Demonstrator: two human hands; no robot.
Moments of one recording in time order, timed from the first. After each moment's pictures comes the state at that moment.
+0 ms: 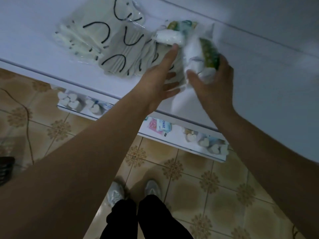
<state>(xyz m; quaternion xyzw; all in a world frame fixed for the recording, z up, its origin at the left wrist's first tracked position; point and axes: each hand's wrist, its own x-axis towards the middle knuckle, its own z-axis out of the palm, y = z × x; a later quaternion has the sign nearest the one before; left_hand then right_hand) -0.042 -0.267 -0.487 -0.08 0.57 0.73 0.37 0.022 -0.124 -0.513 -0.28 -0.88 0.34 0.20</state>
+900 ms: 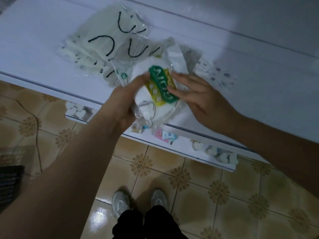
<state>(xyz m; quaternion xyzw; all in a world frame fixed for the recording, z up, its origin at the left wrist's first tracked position) -0.061 -0.324 -0.509 -0.10 0.53 0.77 0.33 0.013 -0.112 -0.517 0.21 -0.95 0.21 0.09</state>
